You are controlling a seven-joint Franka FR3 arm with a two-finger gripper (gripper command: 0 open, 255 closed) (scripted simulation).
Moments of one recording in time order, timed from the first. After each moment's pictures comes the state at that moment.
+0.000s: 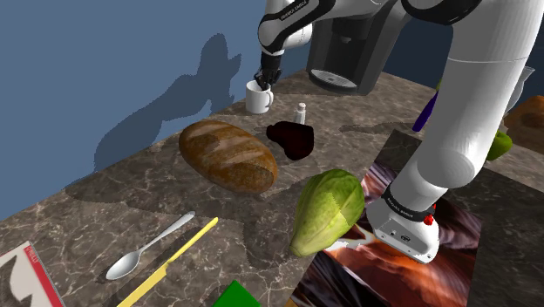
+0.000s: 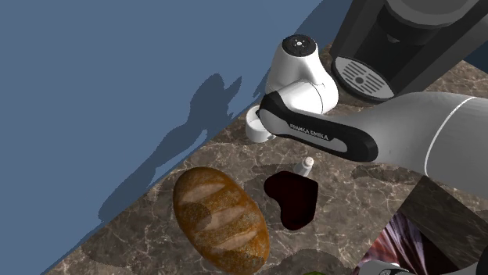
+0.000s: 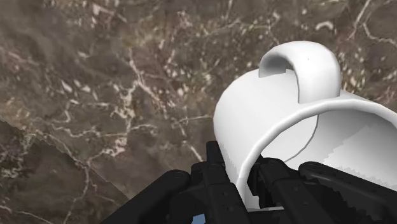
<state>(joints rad) 0.01 0.31 -0.09 -1.91 0.05 2.31 -0.03</state>
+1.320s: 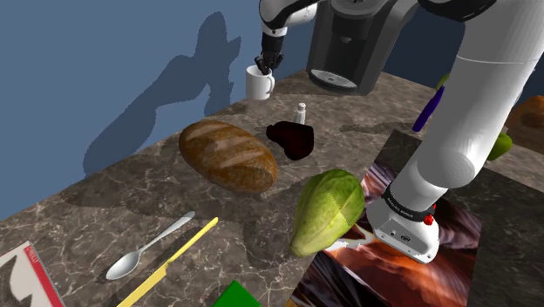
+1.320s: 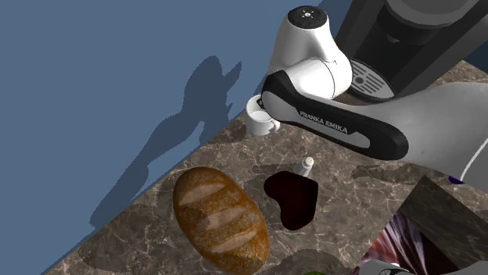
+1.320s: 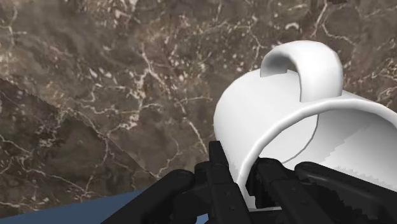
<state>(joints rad) 0.01 0.24 -0.10 -1.84 0.04 2.17 -0.03</state>
